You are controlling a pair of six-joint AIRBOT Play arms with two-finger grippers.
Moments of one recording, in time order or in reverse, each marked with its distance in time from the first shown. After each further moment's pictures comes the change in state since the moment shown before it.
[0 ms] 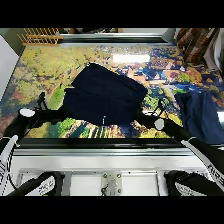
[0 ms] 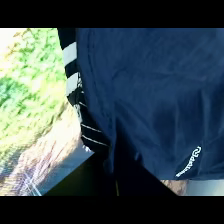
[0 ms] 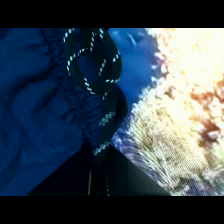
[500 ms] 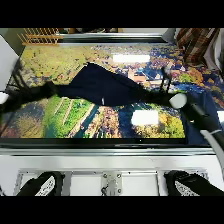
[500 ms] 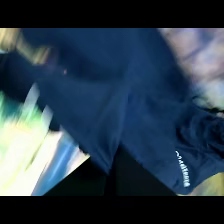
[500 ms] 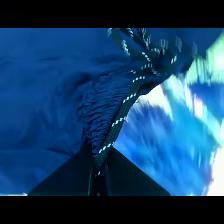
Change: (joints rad) left arm 0.001 0.230 0.424 0.000 -0.151 -0.014; right arm -0.142 0.164 0.460 -0.105 0.476 -0.445
